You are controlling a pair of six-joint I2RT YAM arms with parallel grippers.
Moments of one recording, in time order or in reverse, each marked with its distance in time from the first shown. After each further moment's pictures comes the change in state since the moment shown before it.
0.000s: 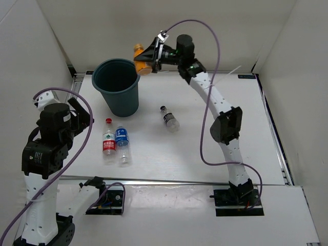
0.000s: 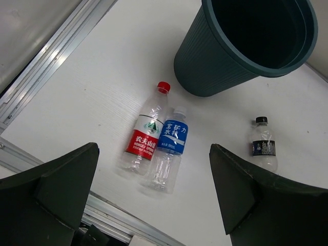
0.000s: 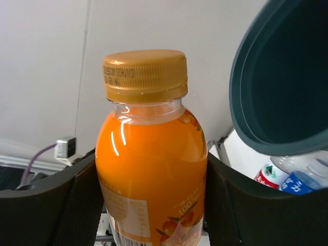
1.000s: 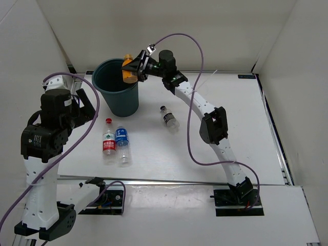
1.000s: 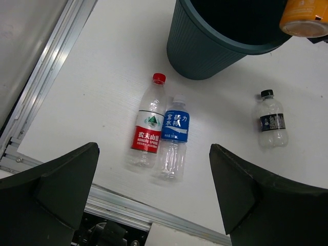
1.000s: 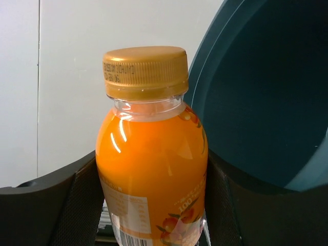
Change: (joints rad) left arm 0.001 0.151 0.184 -0.079 0.103 0.145; right arm 0.123 0.203 0.012 0.169 0.241 -0.005
